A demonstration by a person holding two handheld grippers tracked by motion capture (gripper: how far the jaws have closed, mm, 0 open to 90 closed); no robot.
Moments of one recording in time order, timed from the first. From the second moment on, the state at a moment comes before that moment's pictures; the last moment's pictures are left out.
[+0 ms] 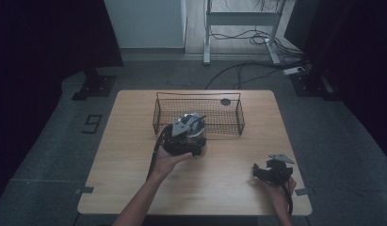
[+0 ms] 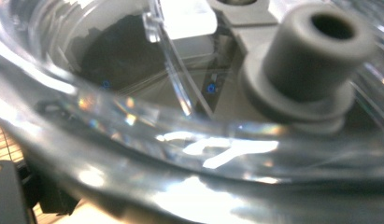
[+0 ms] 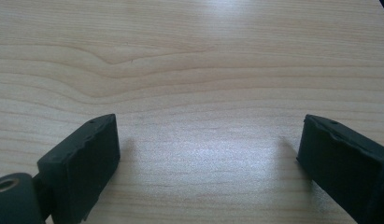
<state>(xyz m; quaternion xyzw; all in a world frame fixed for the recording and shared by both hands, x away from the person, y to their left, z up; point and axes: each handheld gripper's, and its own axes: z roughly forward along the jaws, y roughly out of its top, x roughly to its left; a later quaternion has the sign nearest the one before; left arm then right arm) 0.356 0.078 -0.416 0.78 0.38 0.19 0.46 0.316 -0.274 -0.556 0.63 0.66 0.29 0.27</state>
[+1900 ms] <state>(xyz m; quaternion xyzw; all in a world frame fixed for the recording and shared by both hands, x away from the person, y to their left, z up) 0.436 0.065 -0.380 0.77 0.39 0.21 0.47 0.316 -0.274 -0.556 0.63 0.66 0.29 0.27</state>
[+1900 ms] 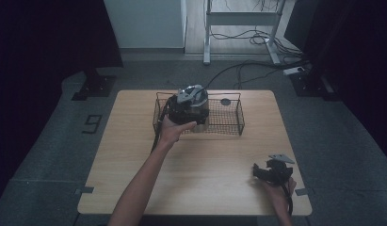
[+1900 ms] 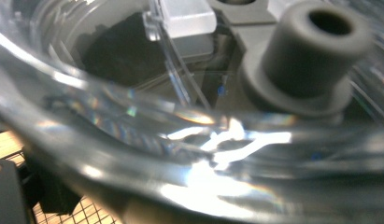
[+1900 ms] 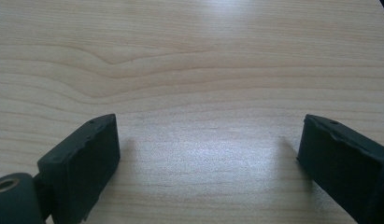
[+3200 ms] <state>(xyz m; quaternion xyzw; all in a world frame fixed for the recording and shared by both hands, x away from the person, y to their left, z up) 0.504 0.061 -0.404 0.76 0.42 0.21 0.44 0.316 -0.274 -0.556 0.63 0.66 0.29 0.27</state>
